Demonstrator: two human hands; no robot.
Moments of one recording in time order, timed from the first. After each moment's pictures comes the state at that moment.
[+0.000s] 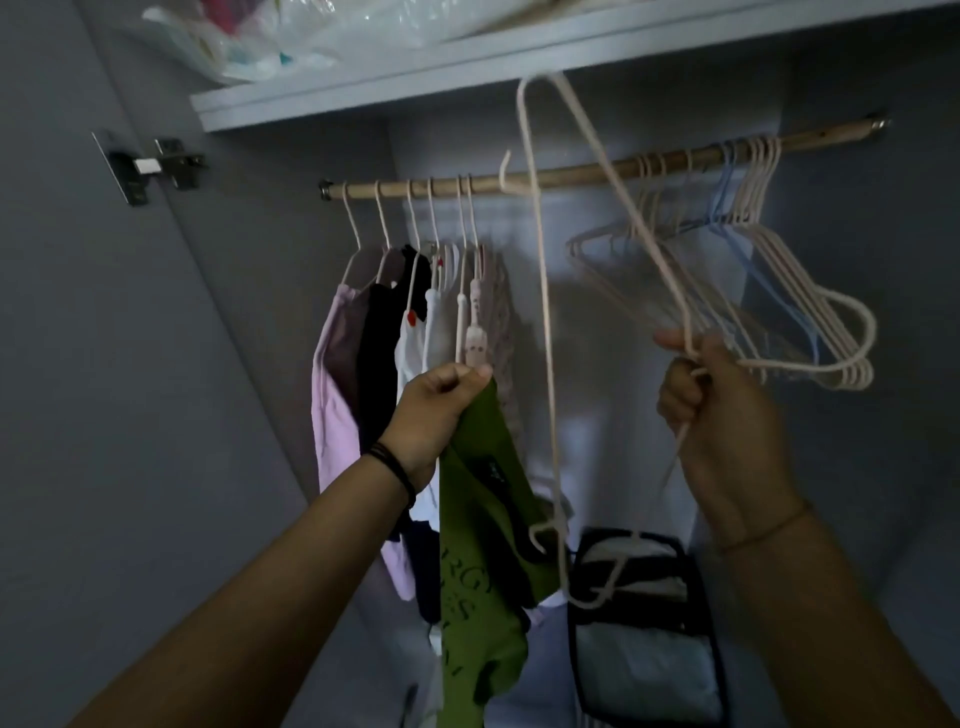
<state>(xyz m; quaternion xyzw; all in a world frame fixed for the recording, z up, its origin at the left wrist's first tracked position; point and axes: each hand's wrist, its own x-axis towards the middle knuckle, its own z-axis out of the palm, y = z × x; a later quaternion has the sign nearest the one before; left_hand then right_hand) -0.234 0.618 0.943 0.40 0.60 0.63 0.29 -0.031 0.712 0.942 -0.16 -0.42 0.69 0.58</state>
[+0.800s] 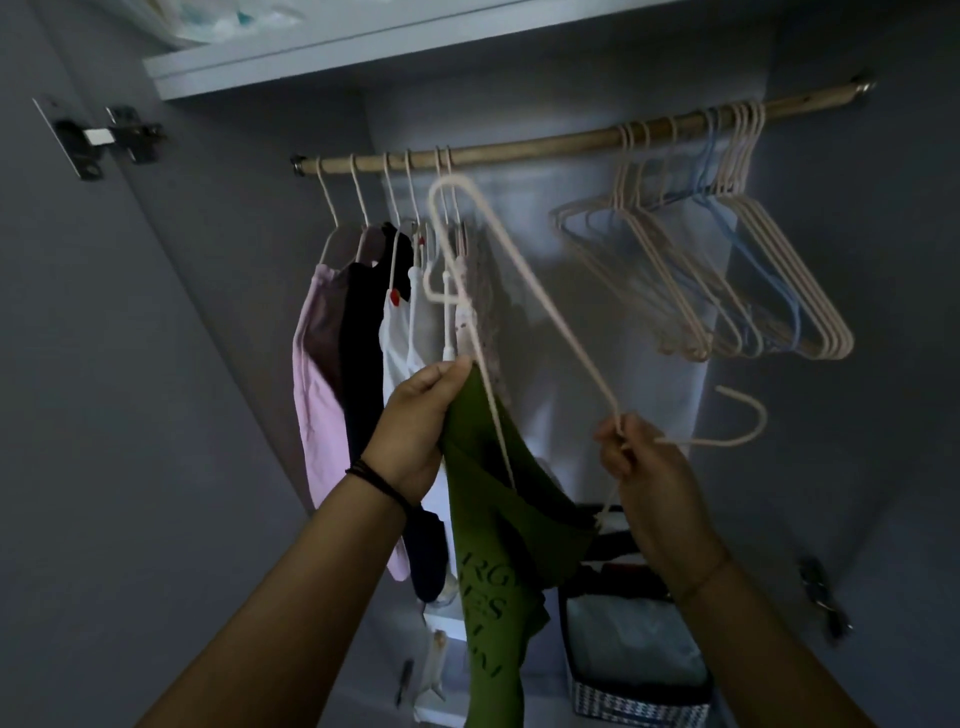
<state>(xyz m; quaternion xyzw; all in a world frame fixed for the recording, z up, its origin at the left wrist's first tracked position) -0.215 0.606 0.931 0.33 0.52 0.69 0.37 -0.036 0.686 0.862 -0.19 -0.50 0.67 0.52</state>
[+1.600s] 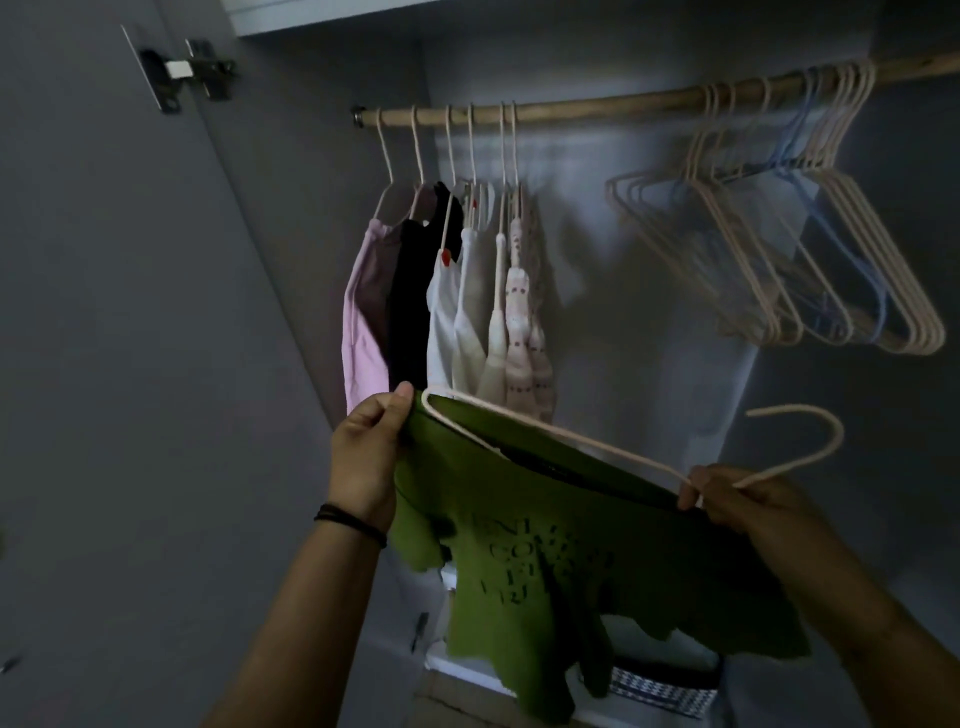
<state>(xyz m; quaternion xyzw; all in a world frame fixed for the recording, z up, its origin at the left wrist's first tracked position) -0.258 0.535 0.876 0.23 0.61 0.73 0.17 0.024 0.662 0.871 -0.39 -0.70 0.53 0.28</state>
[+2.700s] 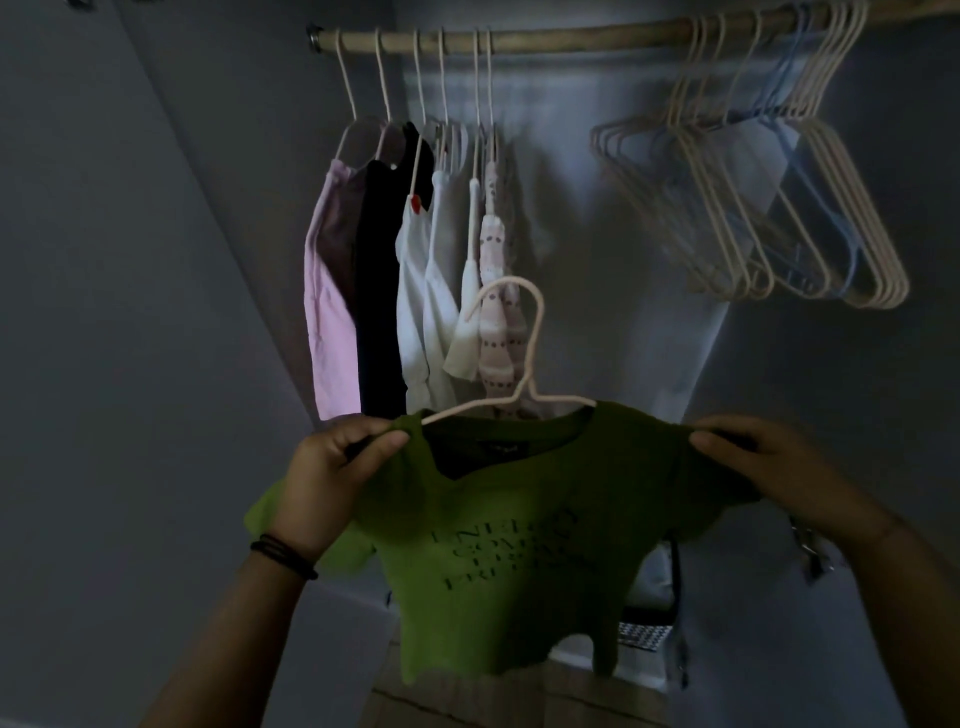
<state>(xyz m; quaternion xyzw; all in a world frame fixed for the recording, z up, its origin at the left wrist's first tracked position) -0.259 0.490 0.833 0.46 0.69 0.55 0.09 0.054 0.712 0.853 -0.30 -0.79 0.49 0.23</state>
